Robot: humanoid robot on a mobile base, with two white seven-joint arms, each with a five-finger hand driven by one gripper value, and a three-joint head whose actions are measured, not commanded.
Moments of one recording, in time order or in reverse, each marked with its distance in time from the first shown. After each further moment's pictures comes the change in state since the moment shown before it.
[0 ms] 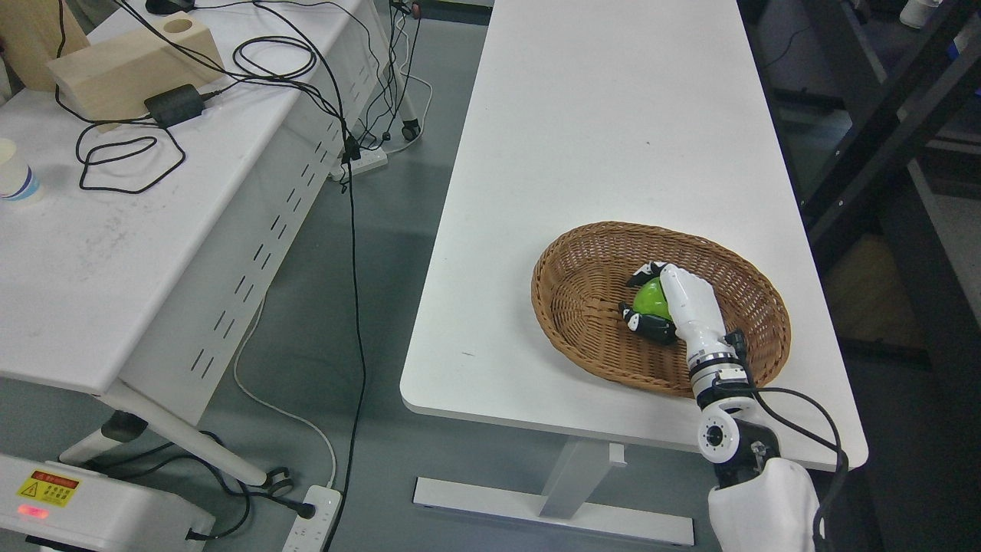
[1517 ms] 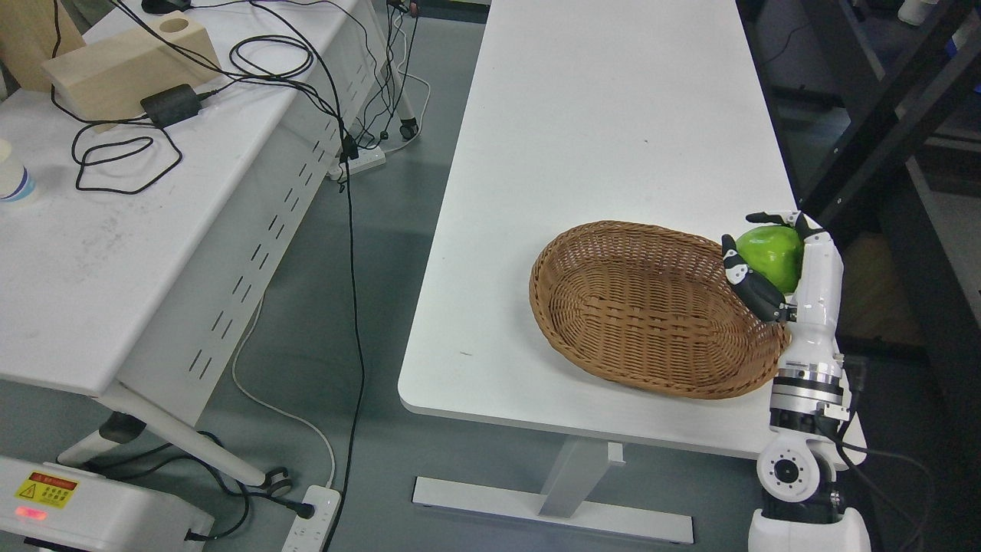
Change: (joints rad) left arm 0.000 0.000 0.000 0.000 0.000 0.000 0.000; right arm 0.115 0.051 -0.190 -0.251 -0.296 -0.193 -0.337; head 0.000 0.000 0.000
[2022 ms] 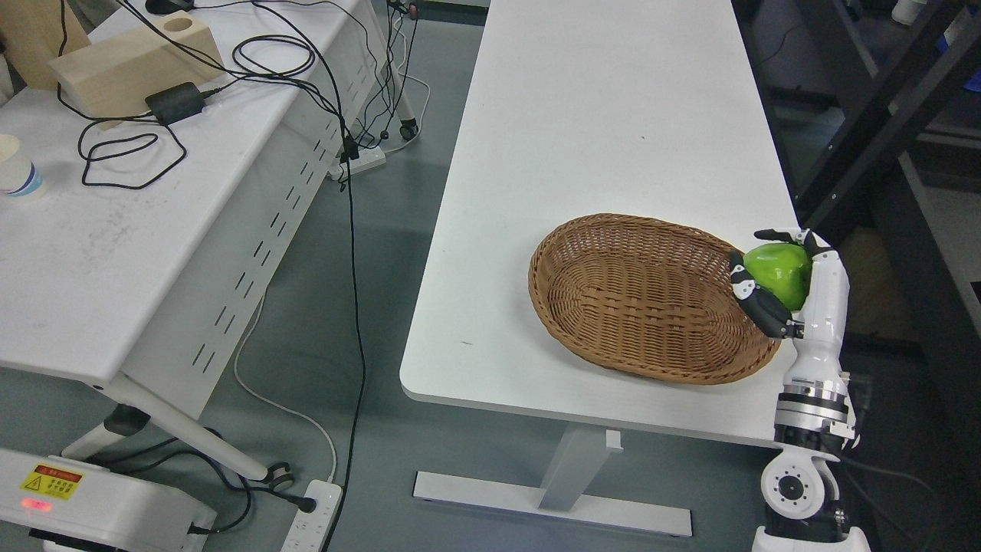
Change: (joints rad) left arm 0.000 0.000 0.000 0.000 0.000 0.001 0.000; right arm 0.044 0.004 -0.013 -0.020 -0.025 0.005 -0.002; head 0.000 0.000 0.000
